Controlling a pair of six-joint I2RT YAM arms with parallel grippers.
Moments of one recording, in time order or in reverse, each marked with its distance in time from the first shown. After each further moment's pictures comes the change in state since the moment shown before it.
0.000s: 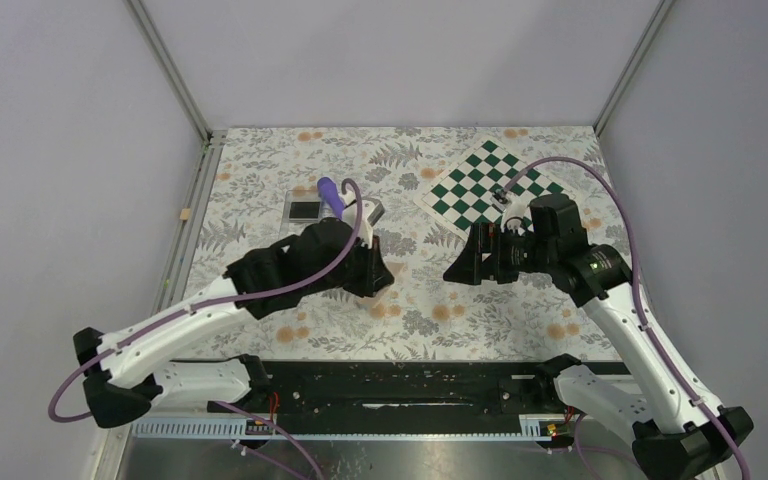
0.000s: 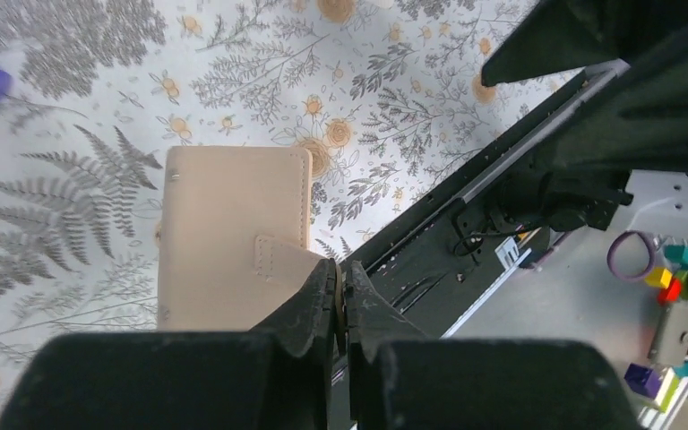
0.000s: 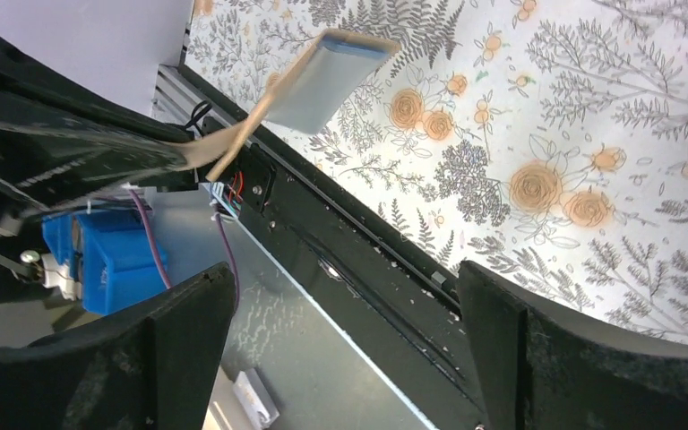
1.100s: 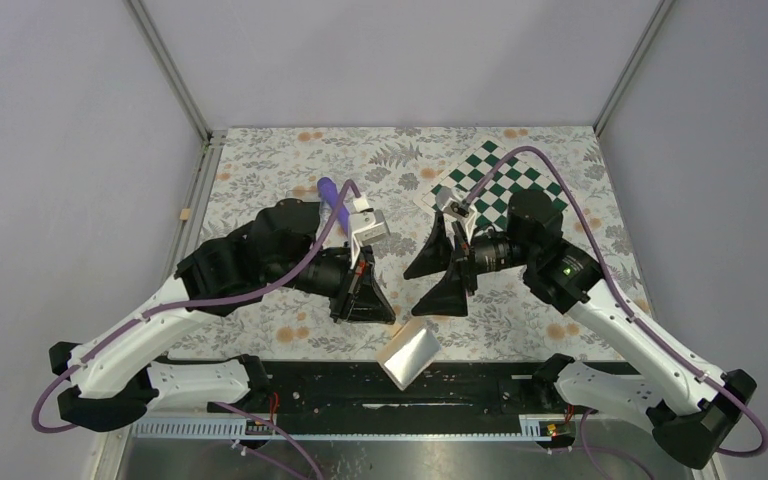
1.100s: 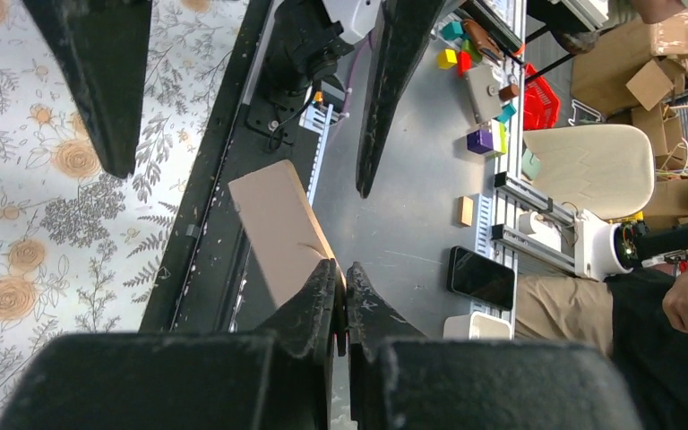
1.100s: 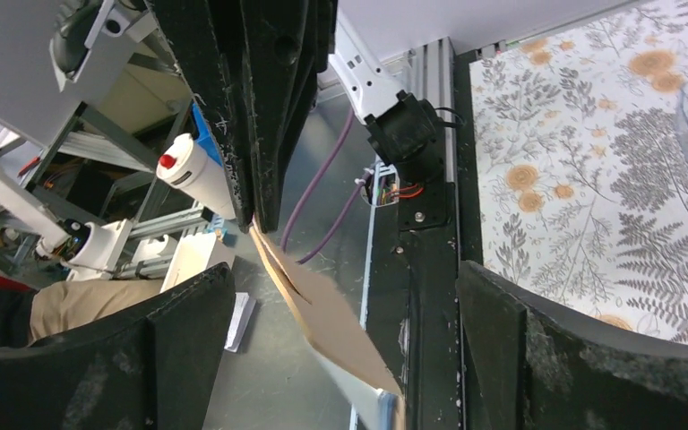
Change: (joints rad) left arm 0.000 -0.059 0.283 -0.201 0.626 0.295; right arm 0.292 0.049 0.016 0.584 -0.442 -0.147
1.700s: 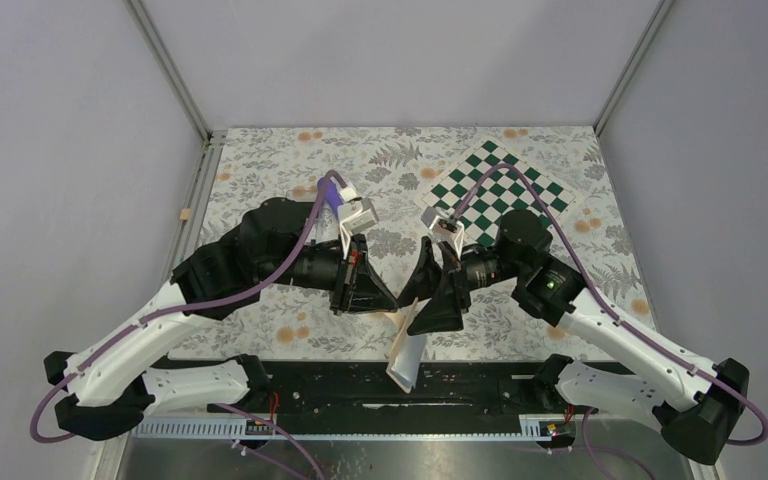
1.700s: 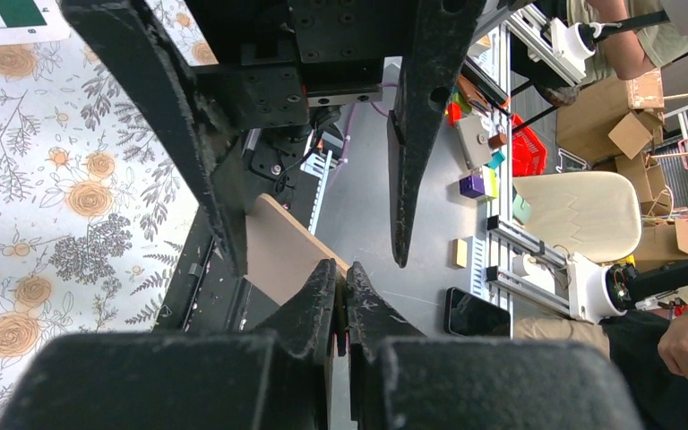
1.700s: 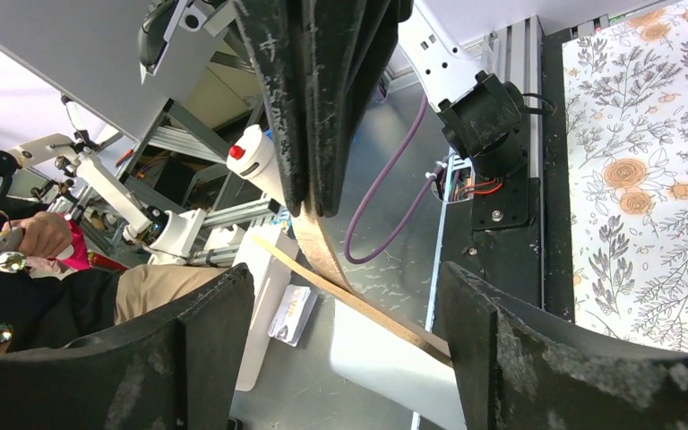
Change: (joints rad) left arm 0.043 -0.045 -0.066 0.143 0.010 -0.061; right arm 0.101 -0.001 -0.147 0.290 -0.050 0.244
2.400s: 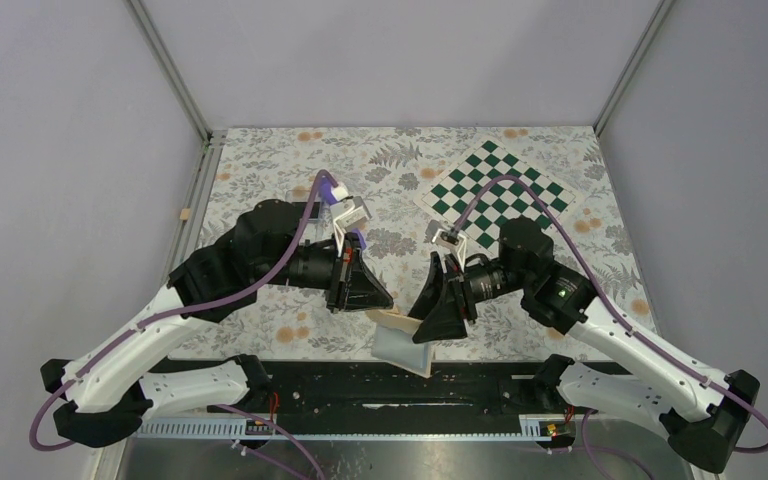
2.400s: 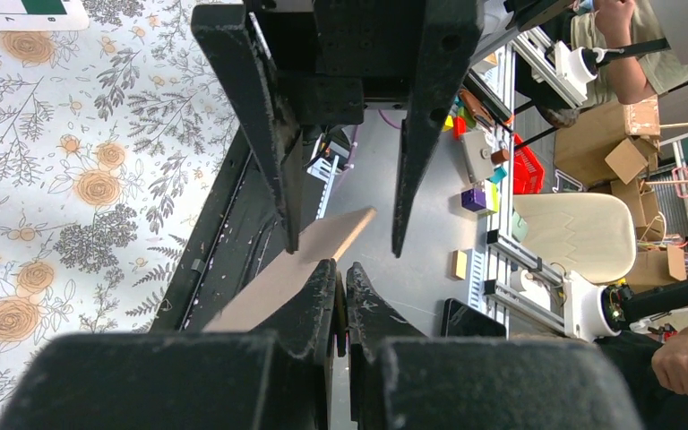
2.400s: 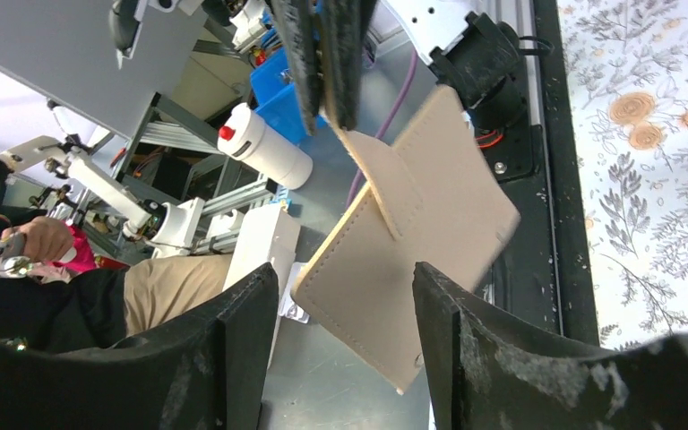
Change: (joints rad) left arm 0.042 -0.036 -0.046 0.018 -0.003 -0.035; right arm 0.019 -0.078 -0.011 -0.191 0.046 -0.052
